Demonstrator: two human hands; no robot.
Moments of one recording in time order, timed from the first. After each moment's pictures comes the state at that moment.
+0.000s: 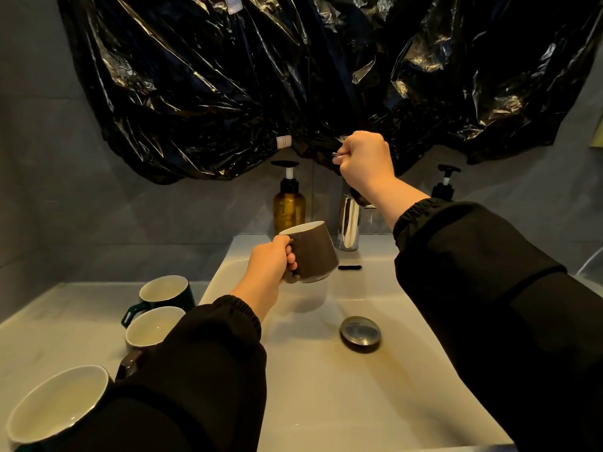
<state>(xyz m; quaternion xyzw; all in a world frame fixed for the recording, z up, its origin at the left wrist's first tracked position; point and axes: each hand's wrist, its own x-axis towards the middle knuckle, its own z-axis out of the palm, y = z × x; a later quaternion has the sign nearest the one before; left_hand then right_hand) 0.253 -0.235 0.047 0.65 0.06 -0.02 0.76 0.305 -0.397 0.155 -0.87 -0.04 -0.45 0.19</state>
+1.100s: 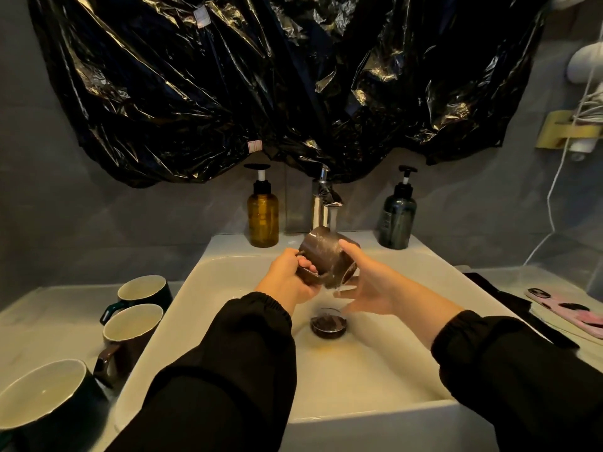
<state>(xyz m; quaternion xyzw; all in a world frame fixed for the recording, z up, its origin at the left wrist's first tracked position) 0.221 -0.297 0.046 0.41 0.17 -0.24 0.86 0.192 -0.440 0.028 -0.63 0.15 0.12 0.75</state>
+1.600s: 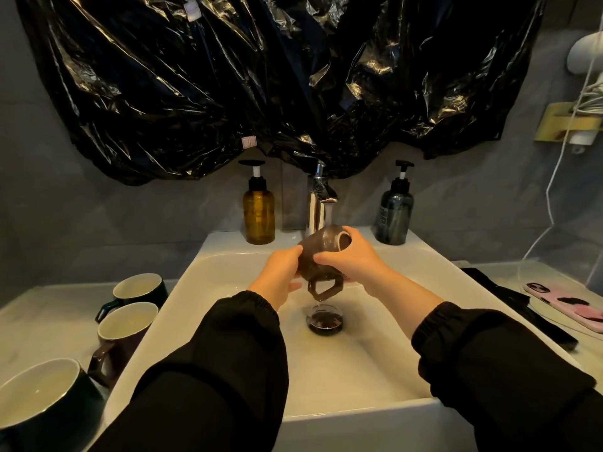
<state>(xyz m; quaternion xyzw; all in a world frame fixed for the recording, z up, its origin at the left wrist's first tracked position) 0.237 -0.303 0.037 0.69 0.08 -0.13 0.70 0.224 -0.429 0.029 -0.83 0.11 -0.11 0.54</state>
